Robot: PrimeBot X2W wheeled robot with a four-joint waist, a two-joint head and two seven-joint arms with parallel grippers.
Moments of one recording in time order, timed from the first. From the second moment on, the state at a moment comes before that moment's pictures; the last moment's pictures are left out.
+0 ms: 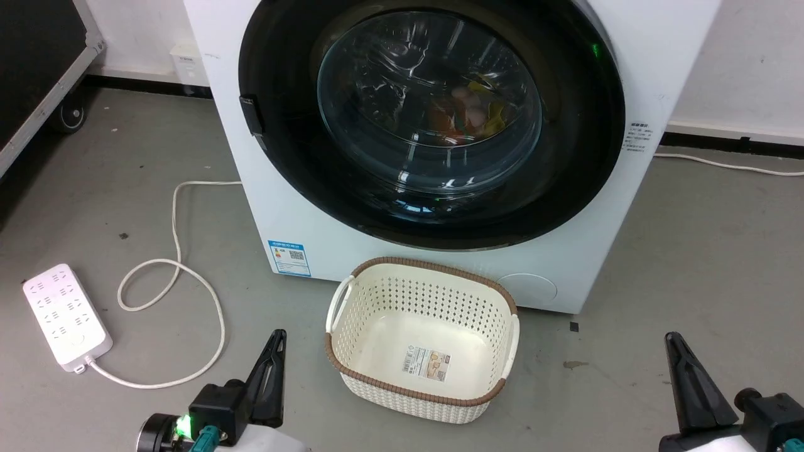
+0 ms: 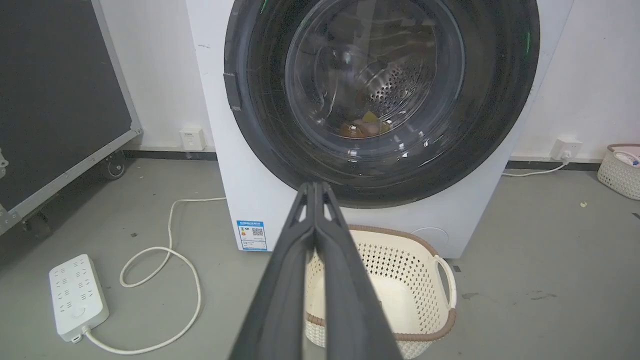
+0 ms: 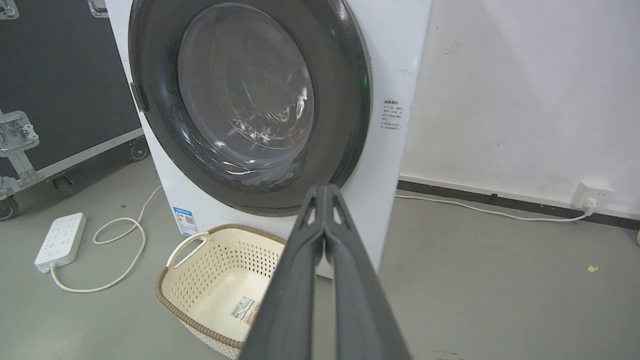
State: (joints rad) left arm 0.01 0.08 -0.11 0.13 -0.09 -0.04 -0.23; right arm 0.10 -0.05 -0.11 0.02 0.04 0.13 -0.22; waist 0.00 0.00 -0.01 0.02
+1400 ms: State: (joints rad) left arm 0.01 0.07 -0.07 0.09 -0.06 -0.03 -0.14; right arm 0.07 -0.05 -0.07 0.02 0.03 0.13 -0.14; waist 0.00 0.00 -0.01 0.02
